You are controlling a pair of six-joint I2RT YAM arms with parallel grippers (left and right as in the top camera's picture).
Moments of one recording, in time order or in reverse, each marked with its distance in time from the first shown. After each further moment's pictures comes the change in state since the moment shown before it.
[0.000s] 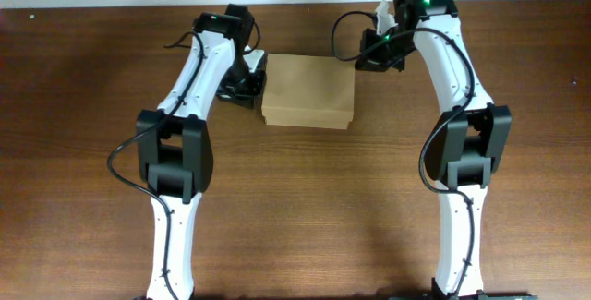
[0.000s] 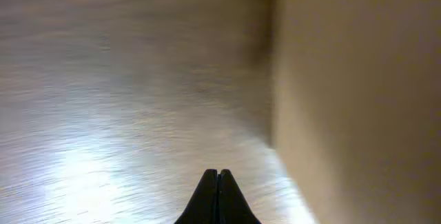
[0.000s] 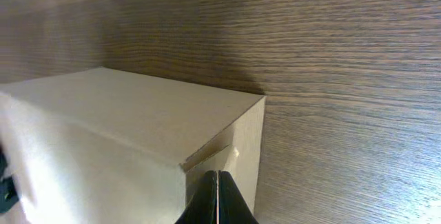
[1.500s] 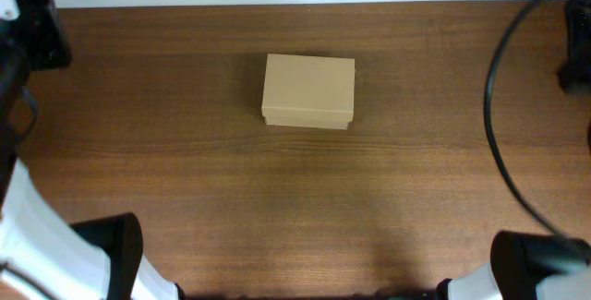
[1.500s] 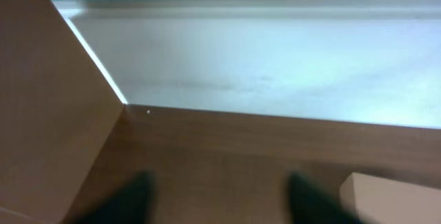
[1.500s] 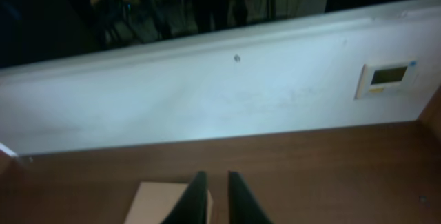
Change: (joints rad) left arm 0.371 -0.598 0.899 -0.317 -0.198 0.088; right arm -0.216 -0.754 0.763 -0.455 0.268 -0.110
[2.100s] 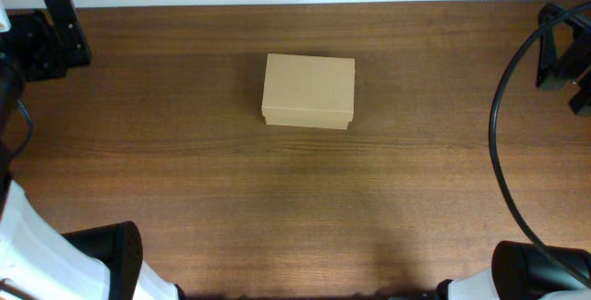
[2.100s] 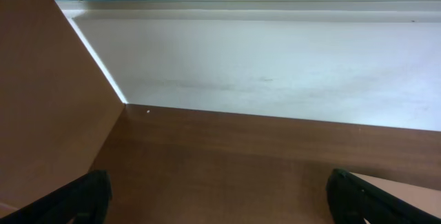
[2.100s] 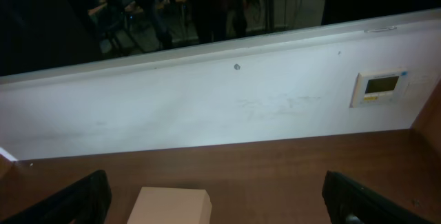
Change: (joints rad) left arm 0.000 -0.030 -0.021 0.000 0.000 -0.011; right arm 0.000 -0.031 0.001 0.000 0.004 -0.002
